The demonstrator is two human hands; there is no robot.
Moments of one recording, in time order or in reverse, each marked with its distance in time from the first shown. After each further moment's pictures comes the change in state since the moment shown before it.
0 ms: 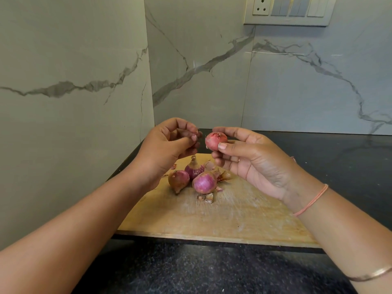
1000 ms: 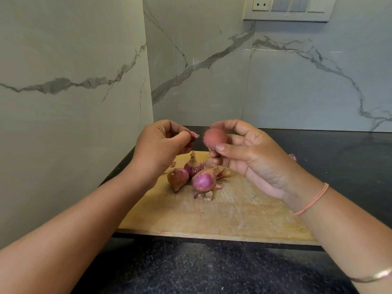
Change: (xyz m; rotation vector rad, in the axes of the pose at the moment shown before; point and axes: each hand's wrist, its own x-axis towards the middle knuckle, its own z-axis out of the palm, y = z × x) left_hand -0.001 -0.001 0.004 0.226 0.183 0.036; right_hand -0.003 0.002 0.001 -0.157 -0.064 -0.109
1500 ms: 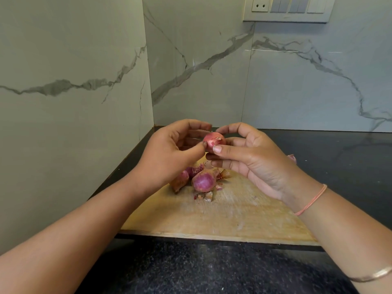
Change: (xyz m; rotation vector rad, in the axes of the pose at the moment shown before) left_hand -0.011 0.002 0.000 0.023 -0.273 0.266; right_hand -0.001 0.000 -0.001 -0.024 0.084 0.036
